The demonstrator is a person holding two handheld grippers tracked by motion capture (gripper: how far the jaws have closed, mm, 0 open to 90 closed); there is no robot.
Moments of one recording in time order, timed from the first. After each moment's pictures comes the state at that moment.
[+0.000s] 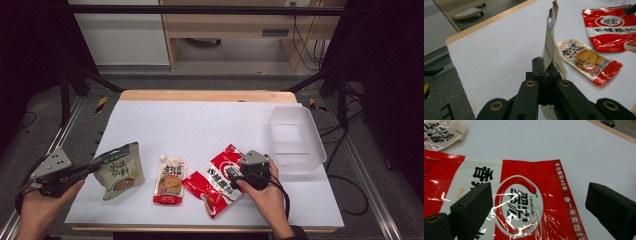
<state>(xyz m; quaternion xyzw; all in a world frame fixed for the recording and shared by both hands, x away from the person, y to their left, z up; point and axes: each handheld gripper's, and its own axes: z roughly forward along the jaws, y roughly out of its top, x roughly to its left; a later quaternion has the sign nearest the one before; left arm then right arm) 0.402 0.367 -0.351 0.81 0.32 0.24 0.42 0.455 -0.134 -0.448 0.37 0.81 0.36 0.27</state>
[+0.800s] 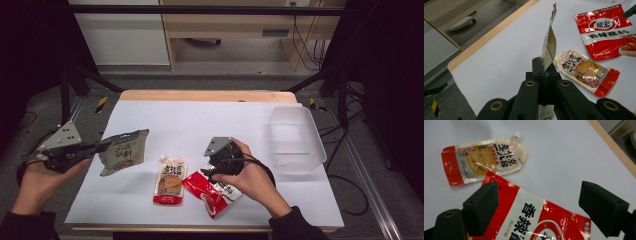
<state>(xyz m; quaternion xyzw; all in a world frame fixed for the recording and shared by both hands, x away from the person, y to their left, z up) 0.438 0.333 -0.298 0.85 0.25 0.25 0.38 0.469 -0.061 -0.373 0.18 0.90 0.33 0.20</state>
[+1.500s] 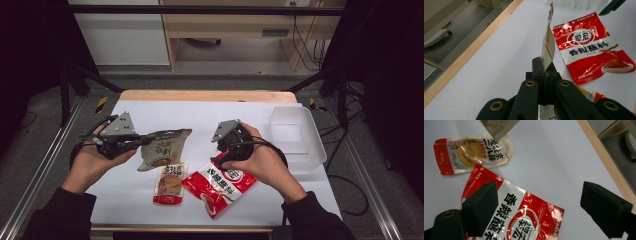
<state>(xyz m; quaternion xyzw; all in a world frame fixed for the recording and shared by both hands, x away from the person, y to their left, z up) 0.468 0.236 -0.294 0.89 0.17 0.20 0.38 0.483 -0.081 -0.329 0.16 0.92 0.29 0.21</state>
